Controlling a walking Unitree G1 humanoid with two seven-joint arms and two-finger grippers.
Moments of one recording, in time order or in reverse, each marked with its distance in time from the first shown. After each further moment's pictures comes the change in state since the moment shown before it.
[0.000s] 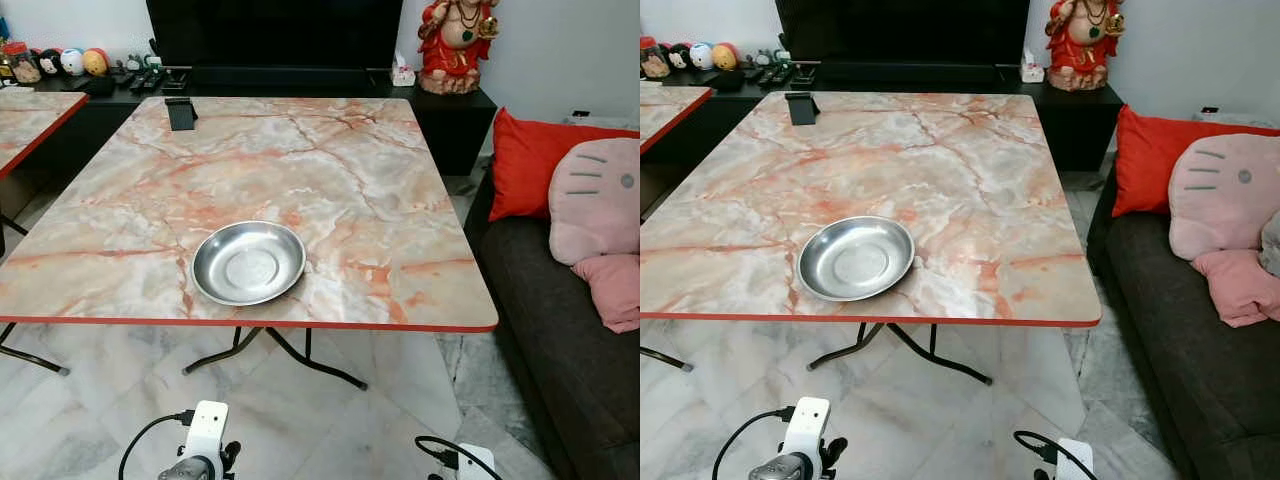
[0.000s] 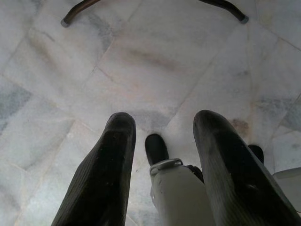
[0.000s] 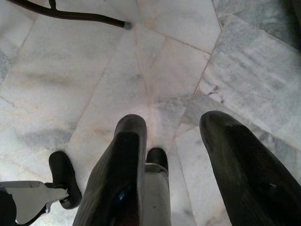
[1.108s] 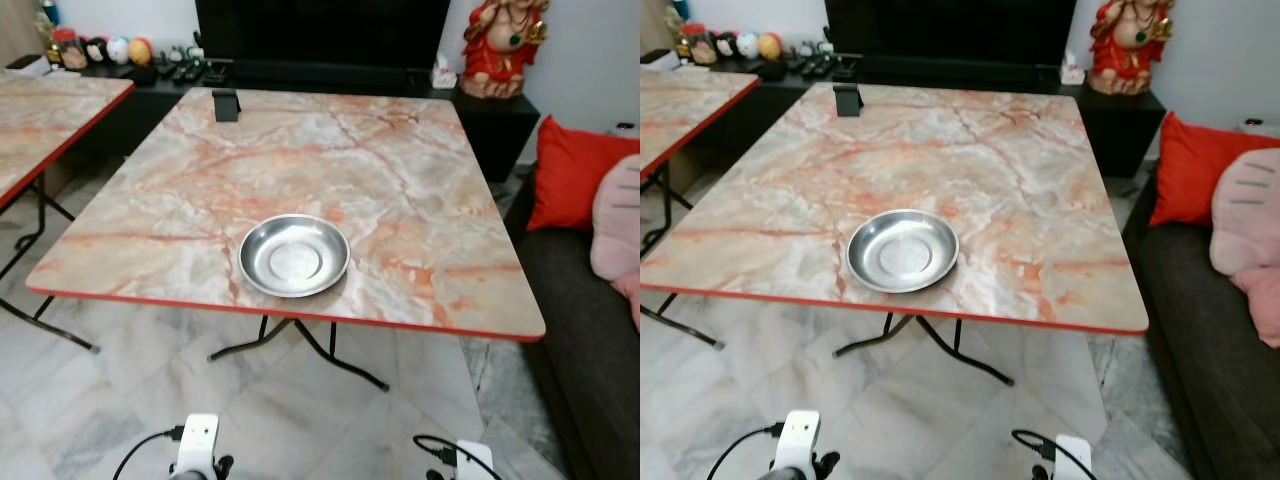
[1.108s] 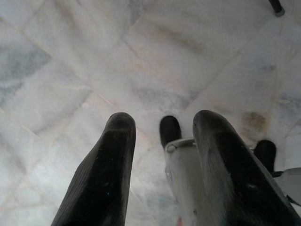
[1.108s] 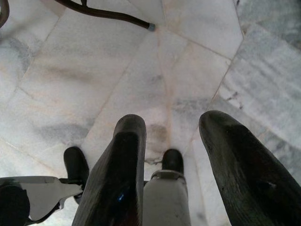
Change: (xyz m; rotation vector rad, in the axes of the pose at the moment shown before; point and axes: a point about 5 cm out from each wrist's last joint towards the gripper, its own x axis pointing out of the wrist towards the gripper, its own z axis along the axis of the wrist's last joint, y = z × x) left arm -0.003 0.007 -0.015 -0.073 0.042 0.040; right arm 0.001 0.004 0.005 -0.015 -0.028 0.014
